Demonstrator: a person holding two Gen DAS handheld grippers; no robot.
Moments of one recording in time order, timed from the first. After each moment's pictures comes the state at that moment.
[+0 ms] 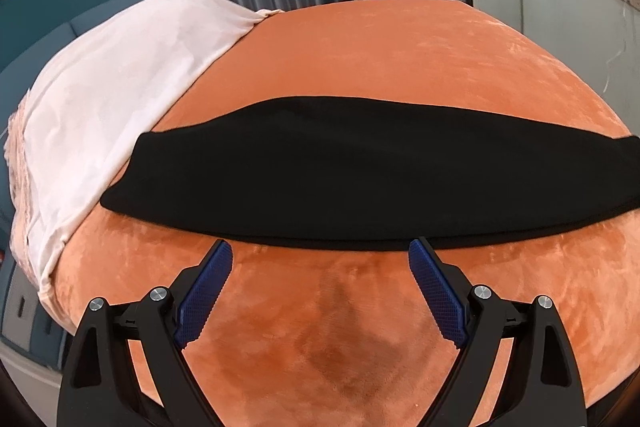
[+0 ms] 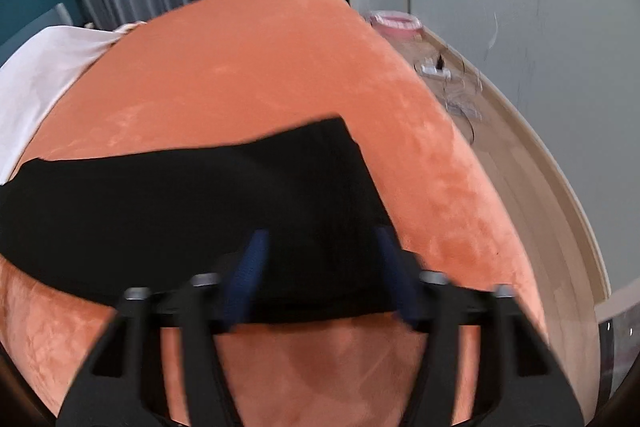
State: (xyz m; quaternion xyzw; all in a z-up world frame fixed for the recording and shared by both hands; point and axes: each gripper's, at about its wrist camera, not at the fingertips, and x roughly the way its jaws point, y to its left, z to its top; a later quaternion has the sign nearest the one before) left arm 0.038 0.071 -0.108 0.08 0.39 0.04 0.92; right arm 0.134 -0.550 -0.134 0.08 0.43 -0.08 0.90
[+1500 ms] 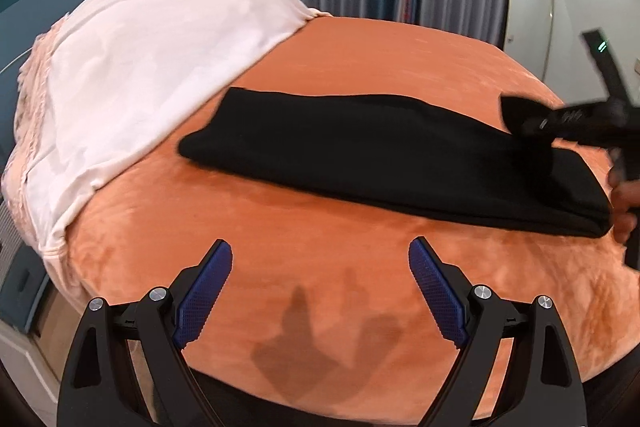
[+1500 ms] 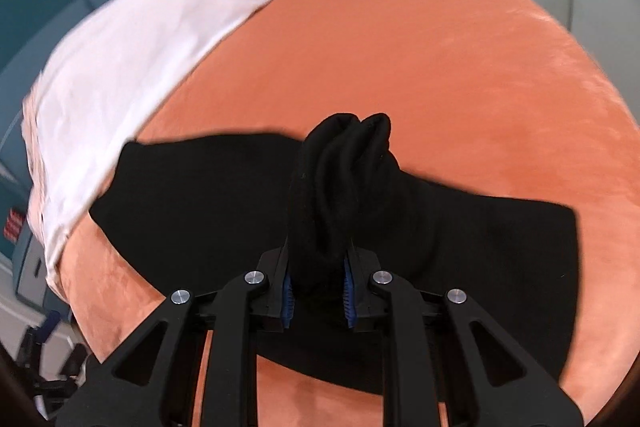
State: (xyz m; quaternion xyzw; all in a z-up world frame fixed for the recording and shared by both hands) left arm -0.012 0.258 -0.111 -0.03 0.37 0.06 0.93; right arm 0.233 -0.132 -0.094 0.03 0.46 0.17 0.87
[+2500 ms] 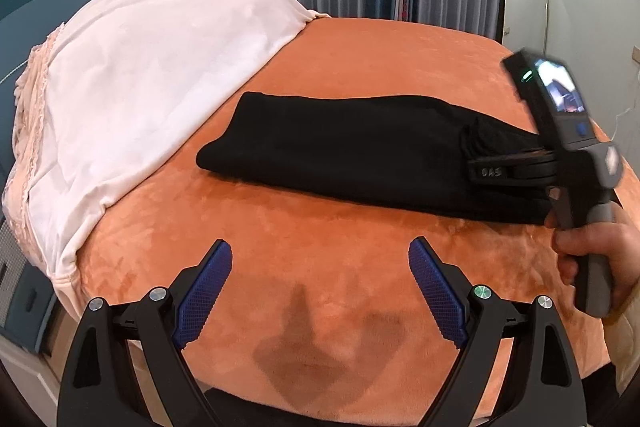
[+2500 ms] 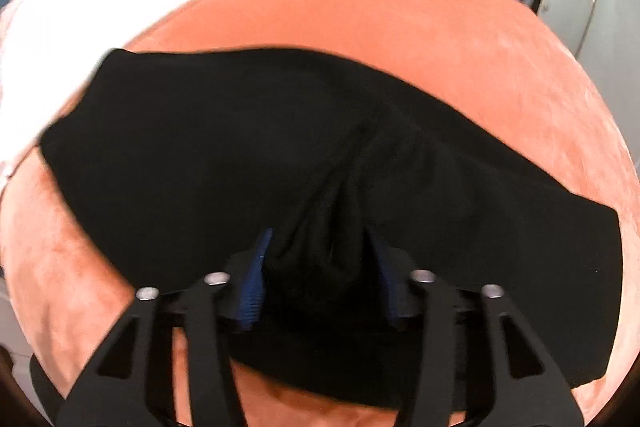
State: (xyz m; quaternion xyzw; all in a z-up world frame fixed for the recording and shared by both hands) left arm -0.001 0.282 -0.113 -0.01 0.37 0.05 0.93; right arm 0.191 -0.024 -0.129 -0.06 0.45 0.17 0.88
